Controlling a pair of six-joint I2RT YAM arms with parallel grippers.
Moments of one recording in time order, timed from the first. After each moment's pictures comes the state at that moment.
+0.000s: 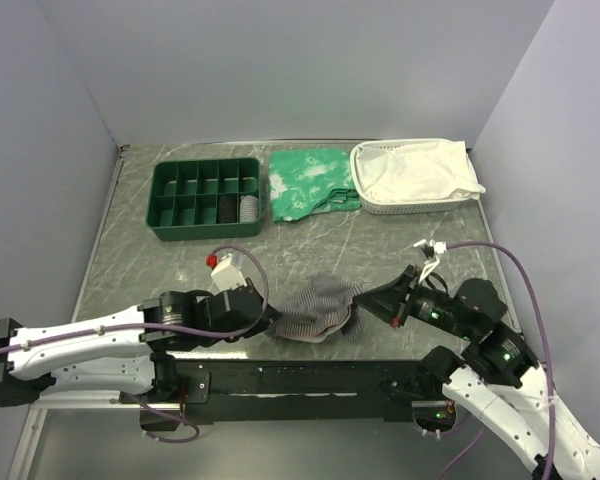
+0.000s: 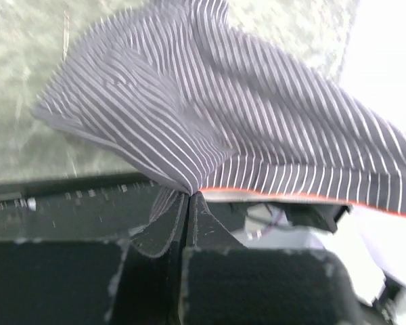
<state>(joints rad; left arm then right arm) -1.28 0.94 0.85 -0.70 -0.44 -1.49 0.65 0.35 0.64 -0.42 -0.34 0.68</state>
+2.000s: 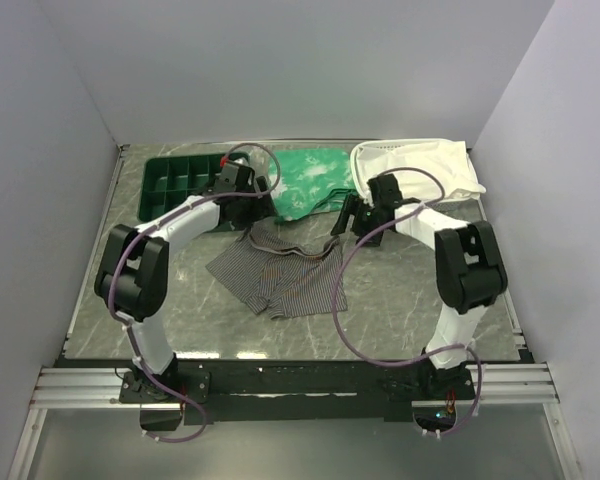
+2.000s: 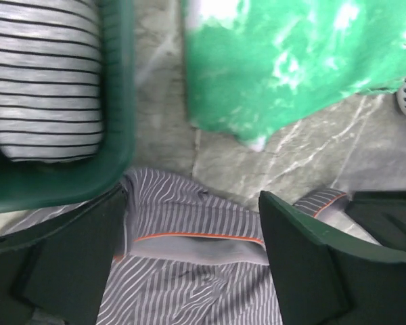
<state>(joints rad) -0.40 1.82 1.31 -0.32 0.04 -0.69 0.26 1.85 1.17 -0.32 -0.31 0.57</state>
